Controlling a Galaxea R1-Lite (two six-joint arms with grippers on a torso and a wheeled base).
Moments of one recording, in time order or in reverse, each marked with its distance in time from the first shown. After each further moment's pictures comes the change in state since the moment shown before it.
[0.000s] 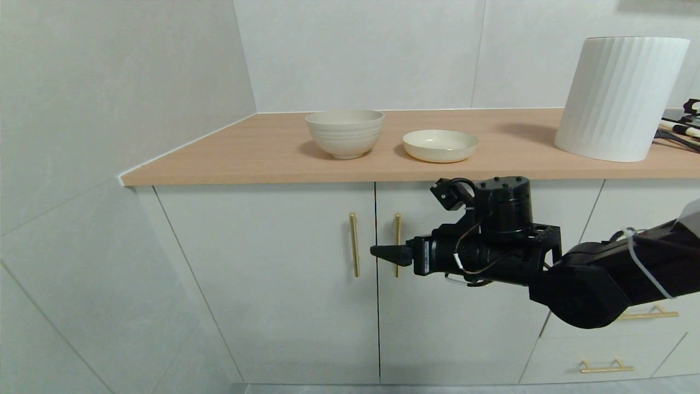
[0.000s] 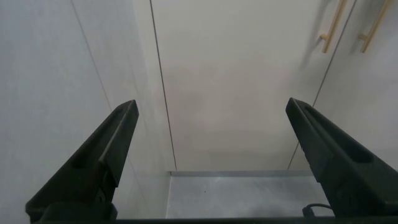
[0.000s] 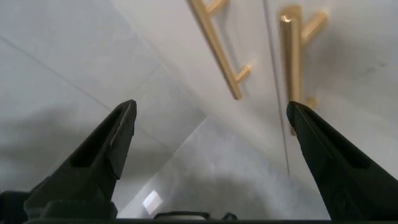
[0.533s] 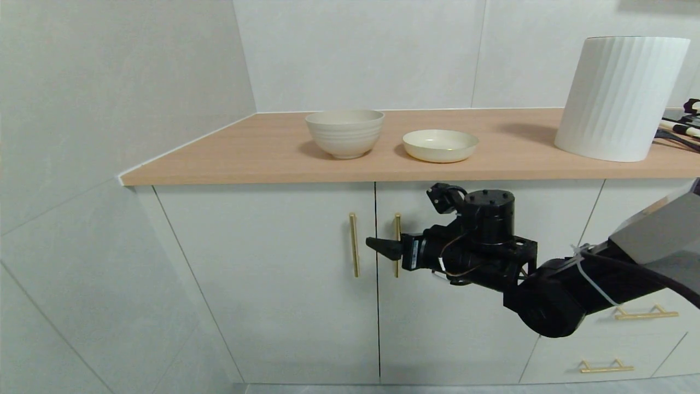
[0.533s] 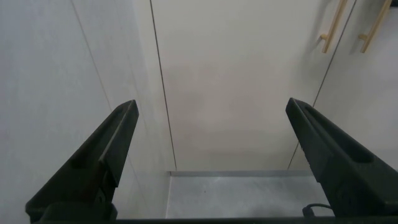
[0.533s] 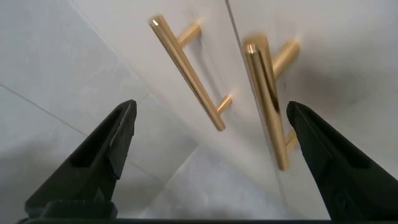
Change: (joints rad) left arm 0.000 0.000 0.000 0.000 0.000 0.000; right arm 0.001 0.119 0.002 -0.238 -0.079 0.040
